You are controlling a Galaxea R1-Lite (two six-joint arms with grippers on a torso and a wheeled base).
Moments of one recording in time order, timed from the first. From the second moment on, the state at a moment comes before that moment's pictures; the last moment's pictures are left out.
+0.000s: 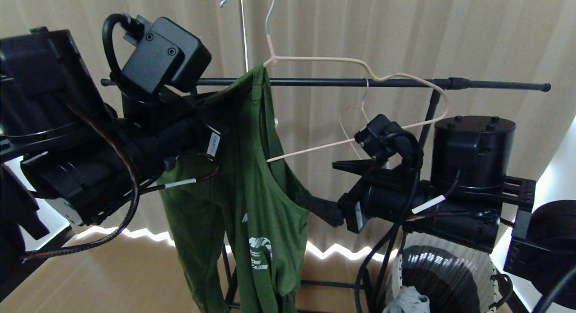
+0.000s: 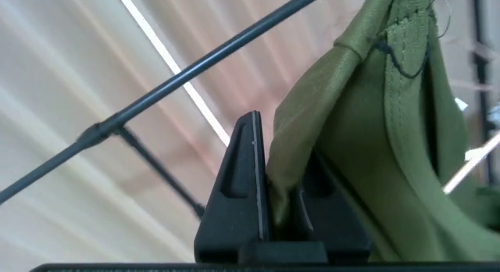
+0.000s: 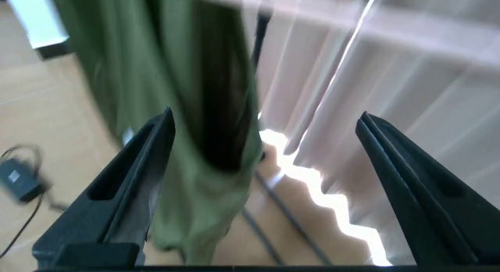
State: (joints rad) left arm -0.64 1.50 -0.91 -0.65 0.25 0.52; right arm 0.72 1.70 -0.87 -0.57 0.07 -0.05
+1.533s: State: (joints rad) left arm -0.55 1.45 -0.76 -0.65 0.25 0.64; right arm 0.38 1.54 -0.71 -0.60 -0.03 -0.17
